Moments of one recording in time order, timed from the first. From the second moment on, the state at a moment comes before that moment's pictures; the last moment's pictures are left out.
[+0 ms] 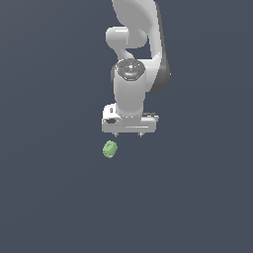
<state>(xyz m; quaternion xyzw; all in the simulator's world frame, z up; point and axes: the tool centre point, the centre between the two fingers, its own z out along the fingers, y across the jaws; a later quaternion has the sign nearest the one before) -0.001 0.008 0.169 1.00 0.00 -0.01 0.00</state>
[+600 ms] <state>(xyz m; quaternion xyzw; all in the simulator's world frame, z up) 0.007 -0.005 0.186 1.00 0.00 0.00 0.00</state>
